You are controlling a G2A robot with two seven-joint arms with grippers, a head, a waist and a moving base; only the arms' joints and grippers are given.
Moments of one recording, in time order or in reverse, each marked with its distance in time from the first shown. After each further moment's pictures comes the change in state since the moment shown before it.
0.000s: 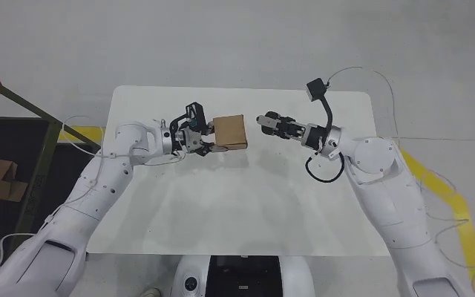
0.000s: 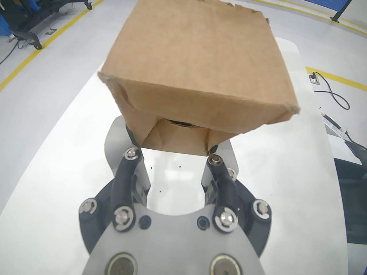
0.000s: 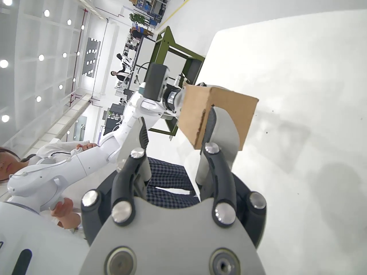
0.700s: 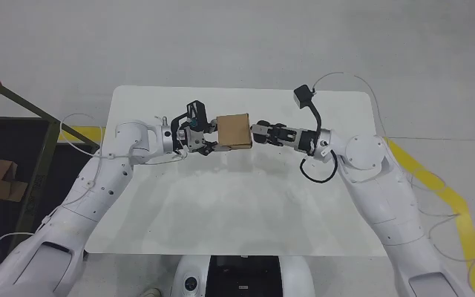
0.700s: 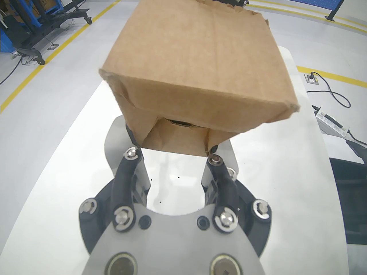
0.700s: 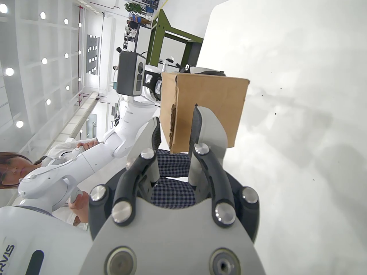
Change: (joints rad) left arm 0.012 0.019 -0.015 -0.094 0.003 0.001 0.037; right arm 0.042 -0.017 -0.070 0.053 0.072 0.125 0.081
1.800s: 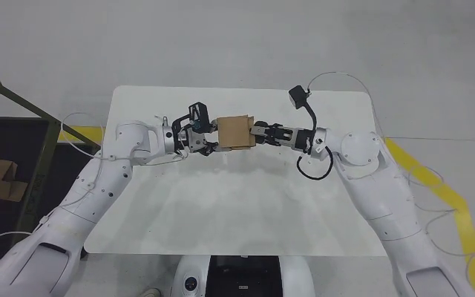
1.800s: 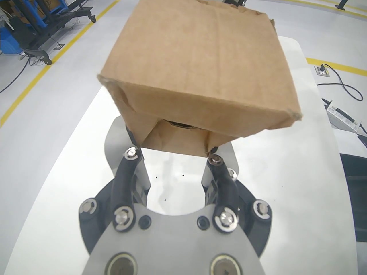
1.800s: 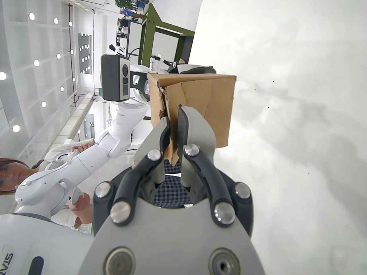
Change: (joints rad) left arm -0.001 0.020 0.025 -0.034 0.033 0.050 0.009; right arm 0.037 -0.011 -0.029 0.048 -0.031 0.041 0.008
